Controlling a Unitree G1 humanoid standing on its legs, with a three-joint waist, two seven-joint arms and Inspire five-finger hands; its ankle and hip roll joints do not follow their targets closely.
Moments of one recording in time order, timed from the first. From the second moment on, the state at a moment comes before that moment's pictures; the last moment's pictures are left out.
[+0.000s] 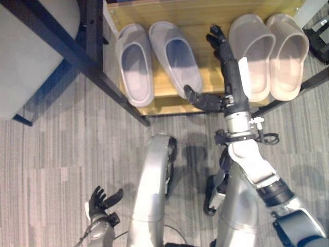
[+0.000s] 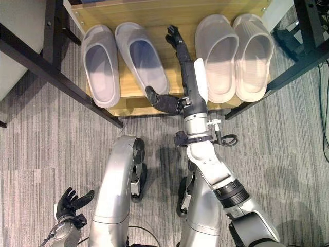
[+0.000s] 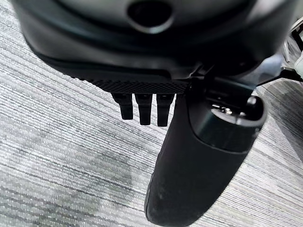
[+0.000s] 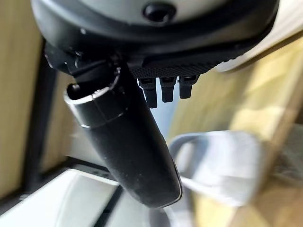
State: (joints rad) left arm -0.02 0.30 -0.07 0.93 -0.66 -0.33 0.32; right arm -0.57 -0.45 0.38 0.03 -0.02 -0.17 -0.47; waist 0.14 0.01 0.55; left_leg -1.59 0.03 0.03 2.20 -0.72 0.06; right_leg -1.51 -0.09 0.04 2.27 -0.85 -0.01
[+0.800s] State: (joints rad) left arm -0.02 0.30 -0.07 0.94 -0.66 -0.33 0.32; right arm -0.61 -0.36 0.50 0.13 0.06 -0.17 -0.40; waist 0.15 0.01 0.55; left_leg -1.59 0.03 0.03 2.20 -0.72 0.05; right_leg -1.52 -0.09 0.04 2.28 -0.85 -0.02
